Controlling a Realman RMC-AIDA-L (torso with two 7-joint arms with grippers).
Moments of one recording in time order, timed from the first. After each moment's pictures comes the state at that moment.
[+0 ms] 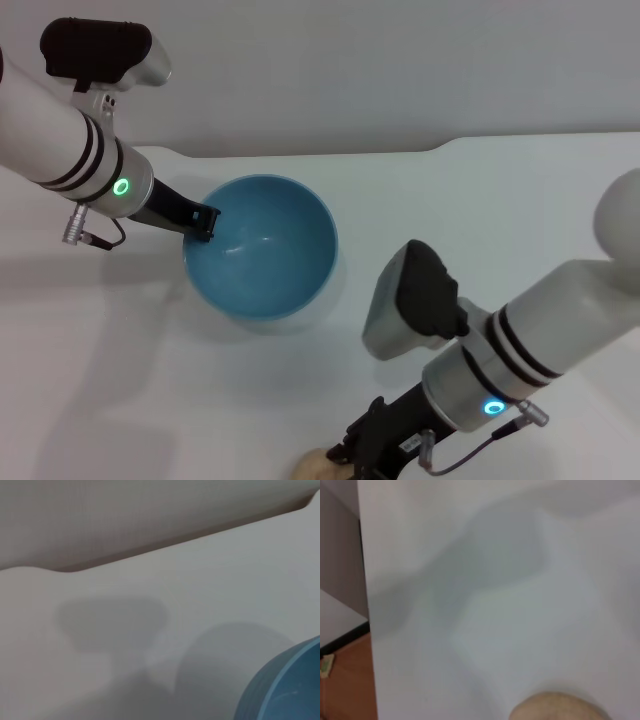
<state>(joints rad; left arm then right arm) -0.81 -2.05 -1.85 -0.85 2.65 -1.11 0.31 0.71 2.09 -1.90 -0.70 -1.85 -1.14 2.07</state>
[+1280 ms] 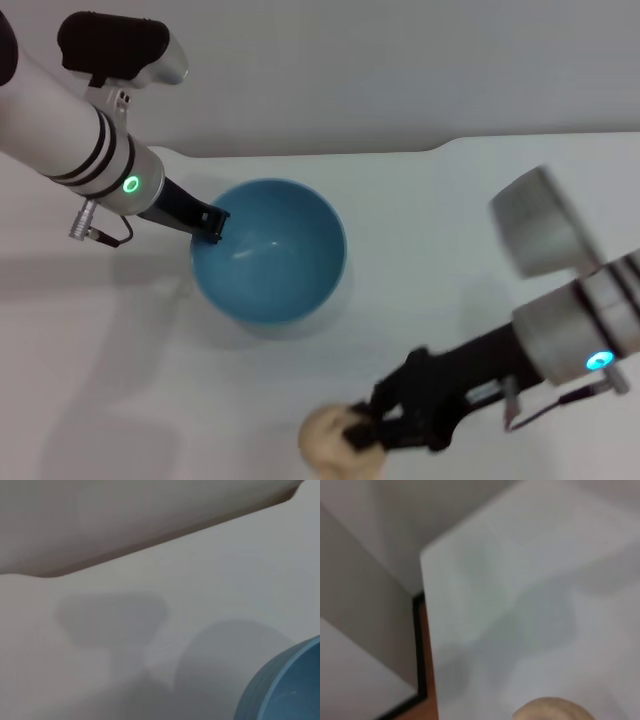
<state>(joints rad) -0.84 -2.05 -1.84 -0.84 2.65 -1.13 0.33 0.57 2.05 -1.46 -0.83 -1.86 -1.50 1.89</state>
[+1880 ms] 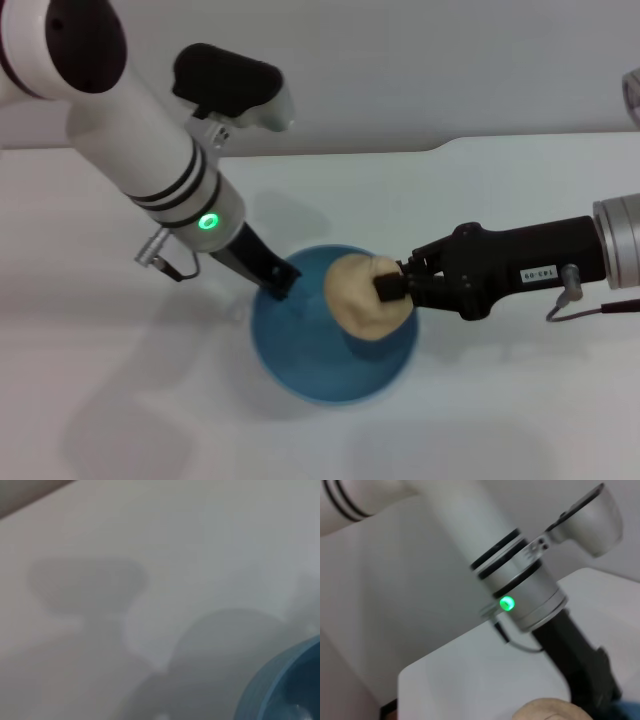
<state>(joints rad) -0.91 -2.07 -1.59 -0.85 2.51 -1.25 0.32 0.55 2.06 -1.07 -0.91 -1.85 -1.63 1.83</state>
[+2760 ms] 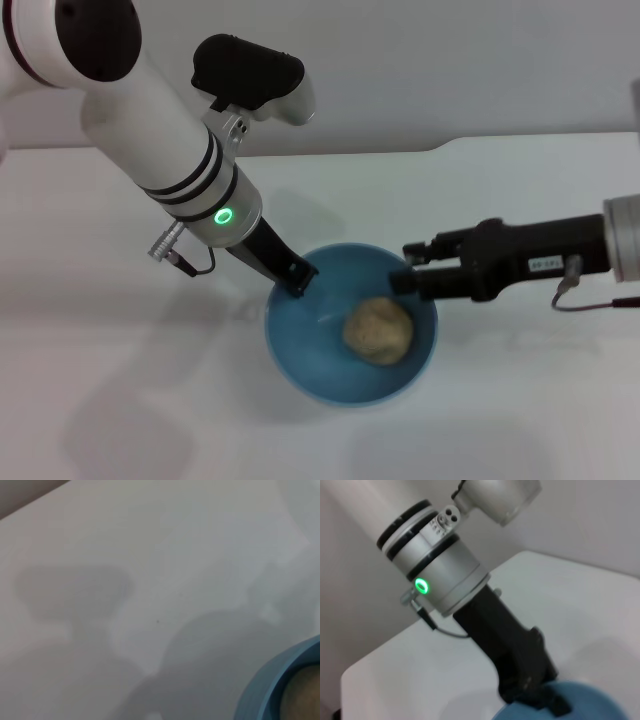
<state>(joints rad) -0.92 -2.07 -1.57 -0.88 2.47 -1.26 0.32 0.53 2.06 -1.05 -0.93 -1.93 -1.52 1.89</state>
